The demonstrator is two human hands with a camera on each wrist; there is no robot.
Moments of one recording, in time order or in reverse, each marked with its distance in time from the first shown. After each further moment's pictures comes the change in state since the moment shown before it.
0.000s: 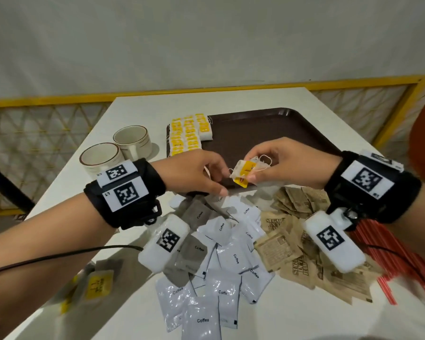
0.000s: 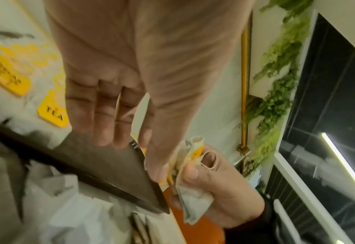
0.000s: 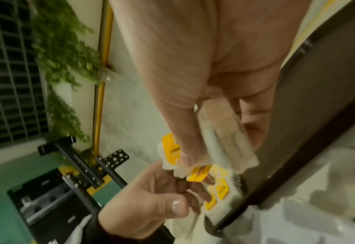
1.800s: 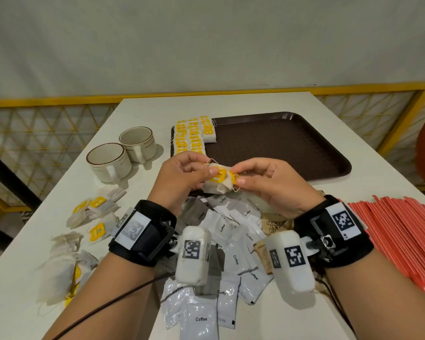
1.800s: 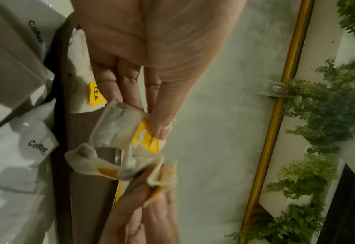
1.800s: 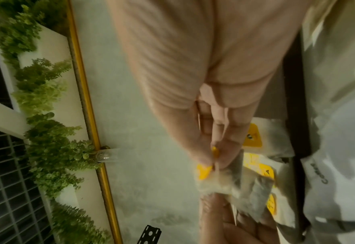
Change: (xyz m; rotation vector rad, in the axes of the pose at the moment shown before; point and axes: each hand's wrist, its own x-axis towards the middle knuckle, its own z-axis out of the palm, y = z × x) left_hand -0.009 -0.017 0.046 -1.061 0.655 -0.015; right_hand -0.006 0.009 0.054 0.895 0.141 -0.009
